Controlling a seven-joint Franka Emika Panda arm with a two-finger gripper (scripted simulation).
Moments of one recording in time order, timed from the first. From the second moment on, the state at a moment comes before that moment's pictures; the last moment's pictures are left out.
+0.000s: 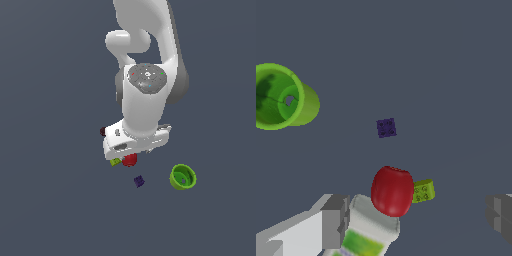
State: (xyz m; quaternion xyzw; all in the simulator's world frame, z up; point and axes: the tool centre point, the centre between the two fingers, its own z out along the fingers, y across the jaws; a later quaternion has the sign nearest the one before) arm 0.093 0.025 0.200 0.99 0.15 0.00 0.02
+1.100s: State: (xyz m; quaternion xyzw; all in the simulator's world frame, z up) arm 0.132 0.048 0.073 0.97 0.23 0.00 0.00
